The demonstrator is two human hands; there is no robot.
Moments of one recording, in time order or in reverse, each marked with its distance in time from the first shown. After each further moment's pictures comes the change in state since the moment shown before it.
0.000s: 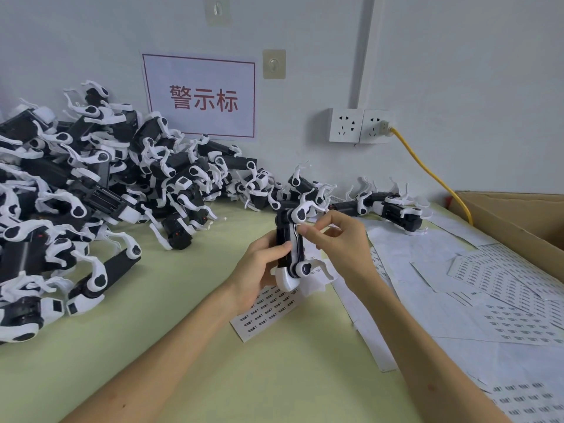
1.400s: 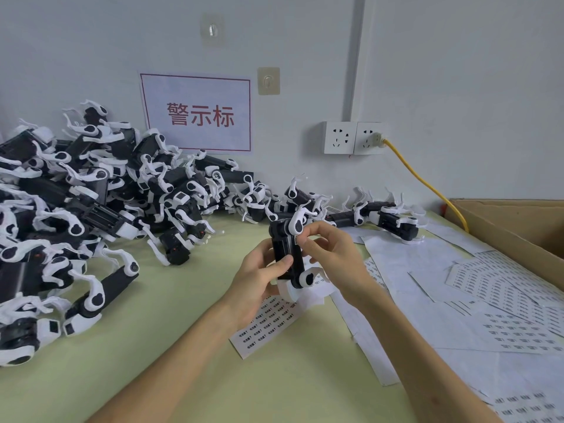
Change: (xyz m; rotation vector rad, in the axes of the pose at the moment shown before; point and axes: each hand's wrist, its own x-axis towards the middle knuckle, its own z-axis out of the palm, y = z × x) left_hand 0.006 -0.006 -0.003 -0.020 0.057 0.085; right_hand -0.001 -0.001 0.001 0.052 -0.185 0.002
